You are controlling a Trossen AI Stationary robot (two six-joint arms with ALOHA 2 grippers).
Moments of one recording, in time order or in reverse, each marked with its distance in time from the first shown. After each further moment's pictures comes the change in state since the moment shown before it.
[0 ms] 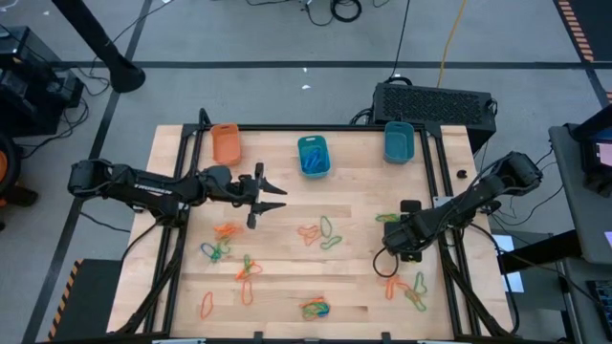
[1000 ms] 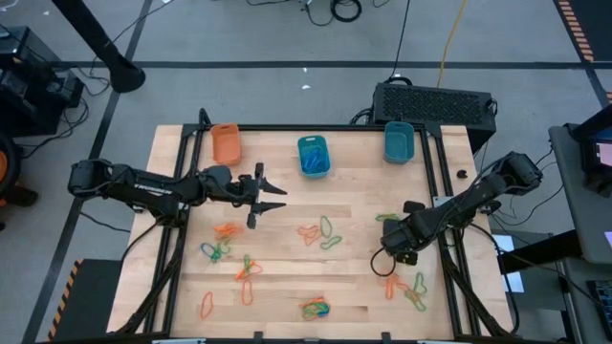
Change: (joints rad) left arm 0.000 0.000 0.000 -0.002 0.000 -0.001; right arm 0.000 0.000 0.093 -0.087 -0.057 0.179
